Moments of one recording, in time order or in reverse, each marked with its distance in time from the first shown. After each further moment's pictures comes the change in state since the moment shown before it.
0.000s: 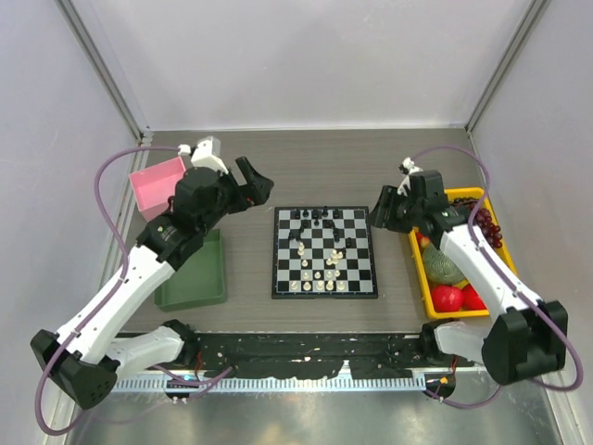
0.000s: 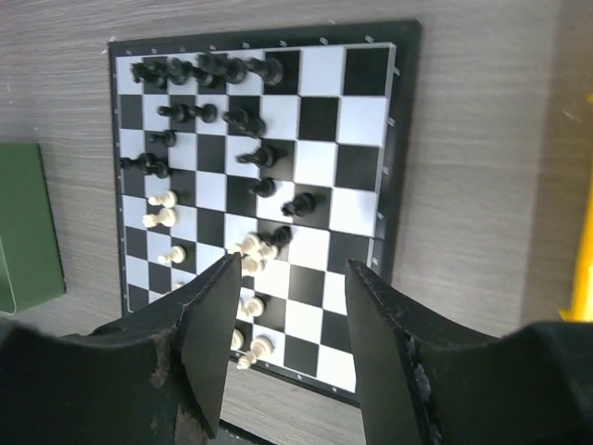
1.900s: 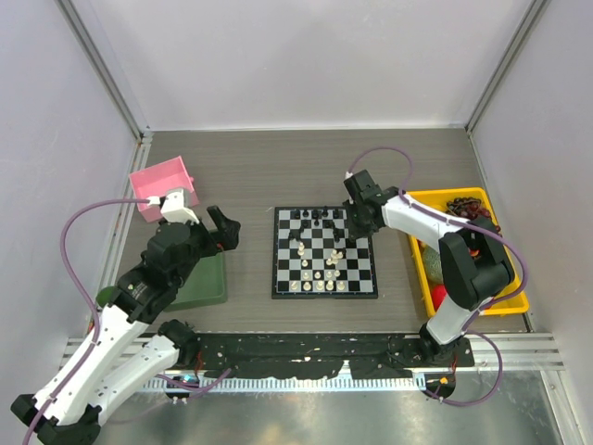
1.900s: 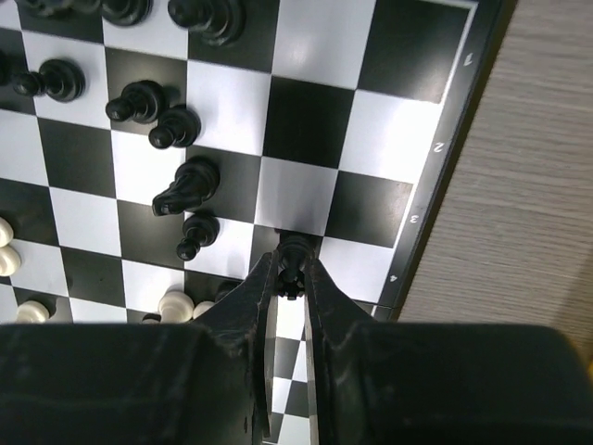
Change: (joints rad) left arm 0.006 -0.432 -0.350 -0.129 -0.158 0.085; right arm 0.283 0.536 0.231 -0.051 0.288 -0.074
